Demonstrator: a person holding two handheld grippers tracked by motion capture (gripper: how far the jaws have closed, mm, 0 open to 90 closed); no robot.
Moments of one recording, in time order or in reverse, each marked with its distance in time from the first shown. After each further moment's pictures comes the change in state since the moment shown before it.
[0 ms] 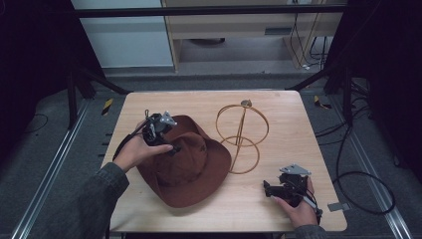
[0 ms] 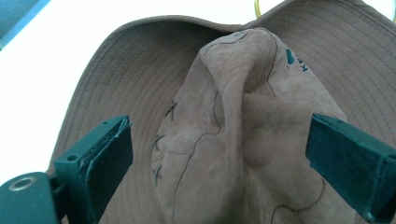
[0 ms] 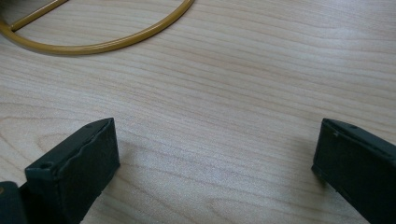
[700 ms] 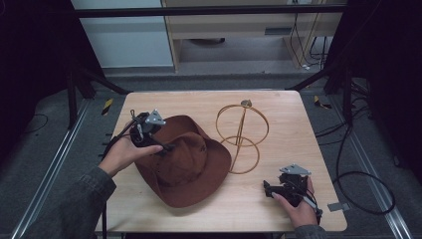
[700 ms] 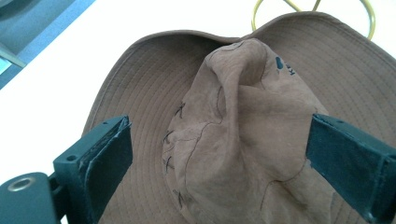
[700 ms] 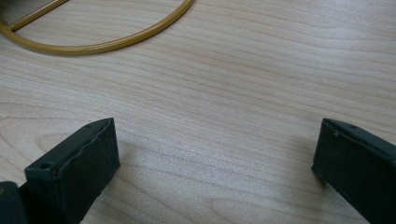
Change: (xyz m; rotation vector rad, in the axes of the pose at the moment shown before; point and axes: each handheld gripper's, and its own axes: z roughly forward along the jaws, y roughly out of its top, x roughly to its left) left arm 0.002 -0.013 -0.036 -0.080 0.020 -0.008; right arm 0.000 0.000 0.000 0.000 -0.002 0.000
